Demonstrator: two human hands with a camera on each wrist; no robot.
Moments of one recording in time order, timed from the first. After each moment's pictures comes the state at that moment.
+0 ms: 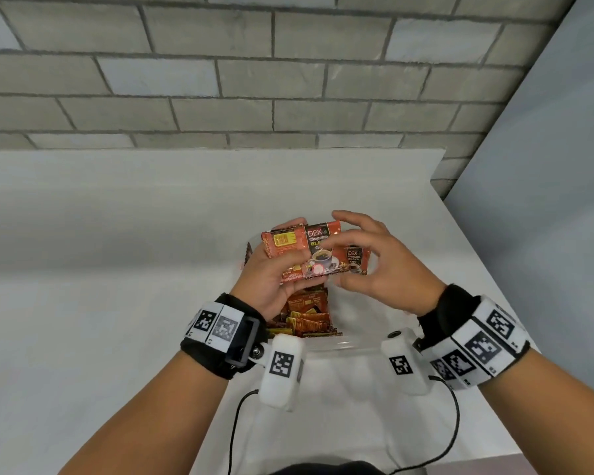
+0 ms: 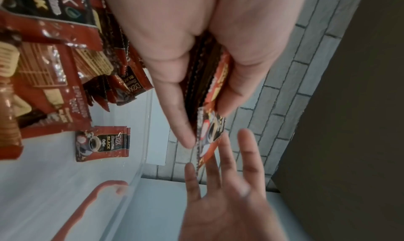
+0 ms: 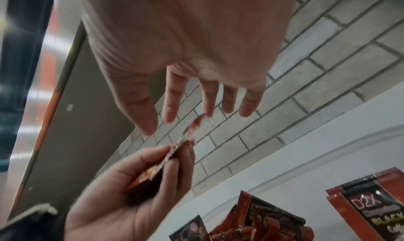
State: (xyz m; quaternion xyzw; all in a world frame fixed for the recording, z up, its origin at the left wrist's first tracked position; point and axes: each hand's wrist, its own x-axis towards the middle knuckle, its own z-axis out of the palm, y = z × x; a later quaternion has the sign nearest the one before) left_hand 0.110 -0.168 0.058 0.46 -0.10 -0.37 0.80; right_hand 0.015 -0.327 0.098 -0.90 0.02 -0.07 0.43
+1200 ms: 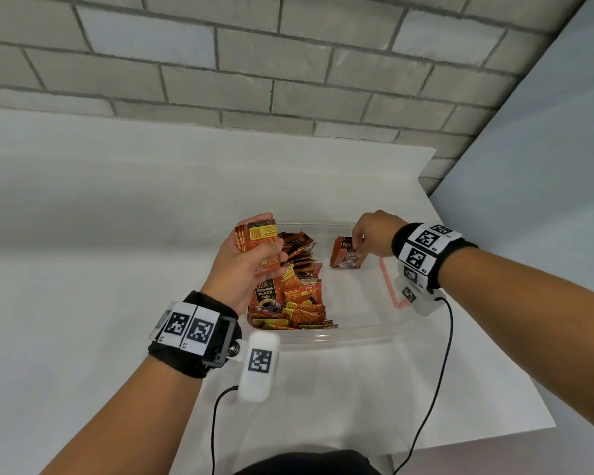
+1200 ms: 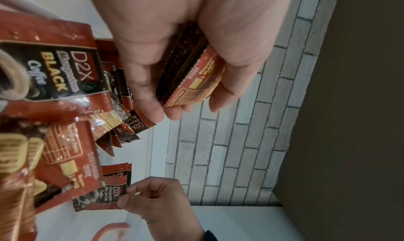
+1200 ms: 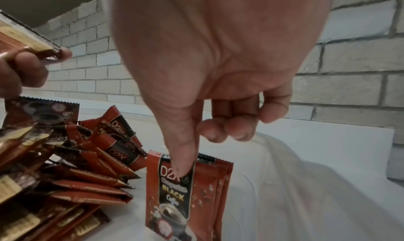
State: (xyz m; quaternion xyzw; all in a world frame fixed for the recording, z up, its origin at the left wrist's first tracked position) left_hand 0.131 -0.139 0.037 0.52 -0.07 -0.30 0.80; right_hand 0.098 -0.389 0.063 -0.96 0.17 0.22 0.02
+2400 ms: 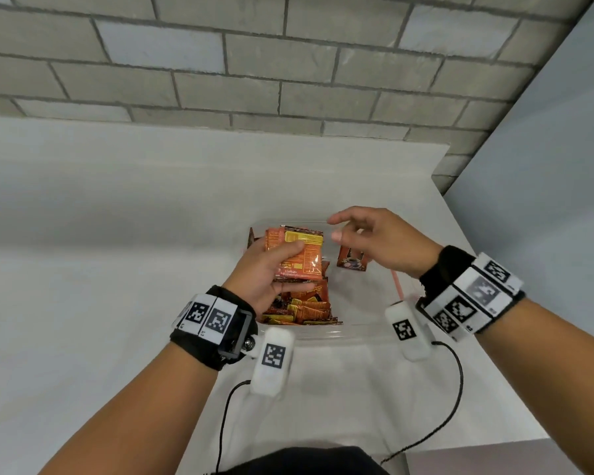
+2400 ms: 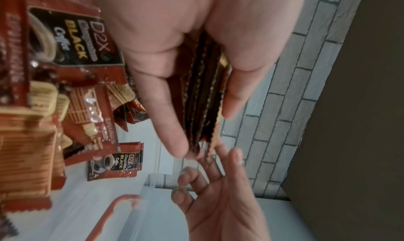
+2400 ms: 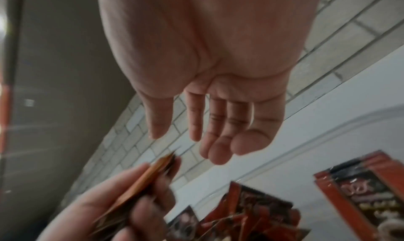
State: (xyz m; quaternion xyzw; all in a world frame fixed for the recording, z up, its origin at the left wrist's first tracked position) left_hand 0.115 -0.151 0.046 0.50 -0.05 -0.40 0.77; right_hand 0.049 -0.338 0.101 -0.88 0.12 0.06 0.46
